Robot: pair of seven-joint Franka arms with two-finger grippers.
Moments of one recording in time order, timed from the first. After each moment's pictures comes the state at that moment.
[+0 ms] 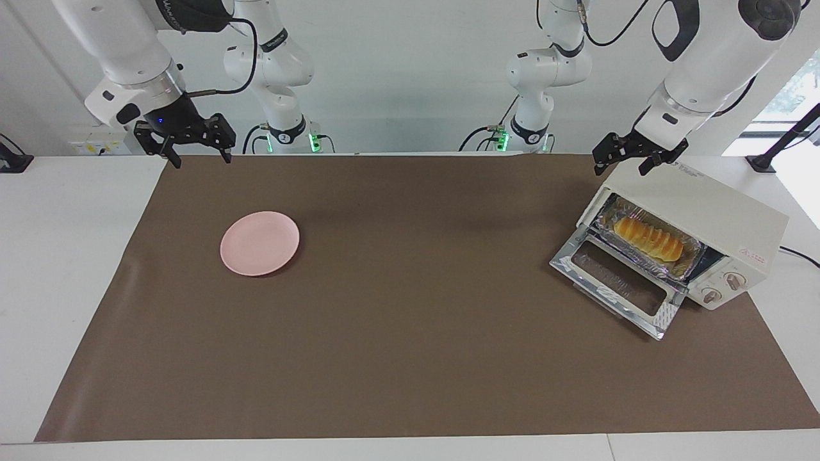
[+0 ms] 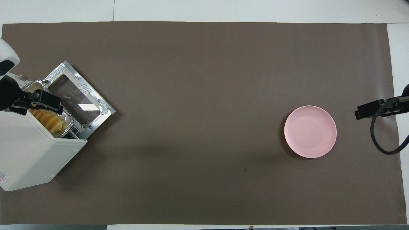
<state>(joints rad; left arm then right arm) 0.06 0.01 -0.15 -1.58 -0.03 1.45 -0.03 -0.09 -0.08 0.07 -1.67 0.01 1.50 -0.12</state>
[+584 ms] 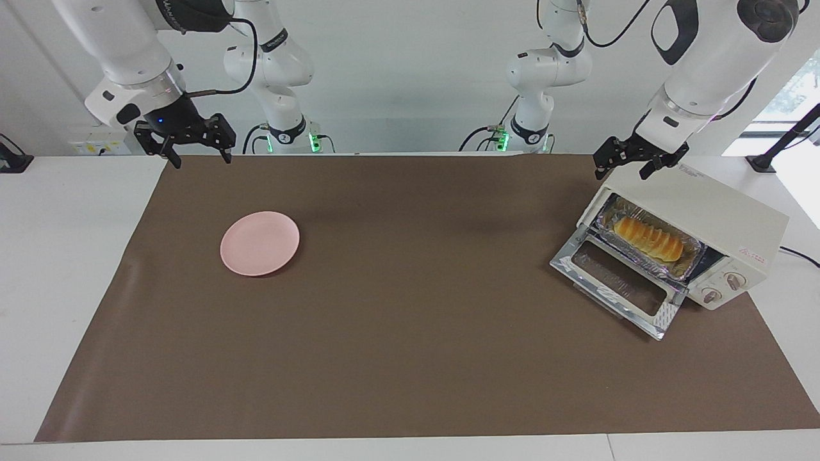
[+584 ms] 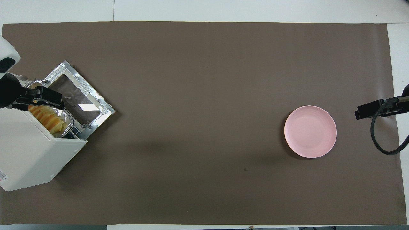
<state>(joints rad) 0.06 0.01 -0.15 -1.61 -0.03 1.54 -0.08 -0.09 -0.08 0.07 -1.67 0.01 1.50 -0.12</state>
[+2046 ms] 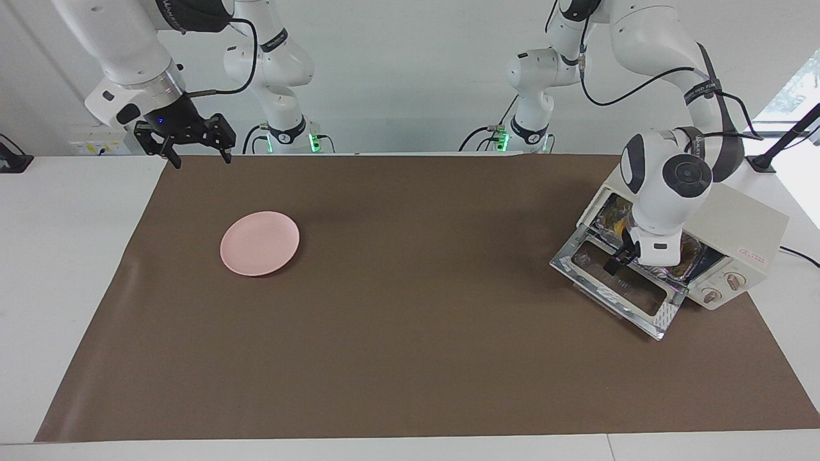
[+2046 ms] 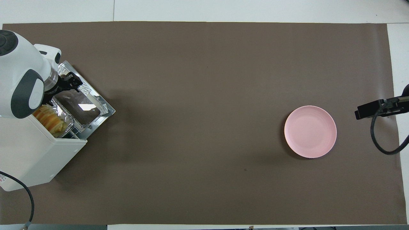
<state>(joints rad) 0.07 0.26 -0.14 -1.82 0.26 1.97 -0.72 -0.09 -0.08 0.07 -1.67 0.01 1.50 -0.12</state>
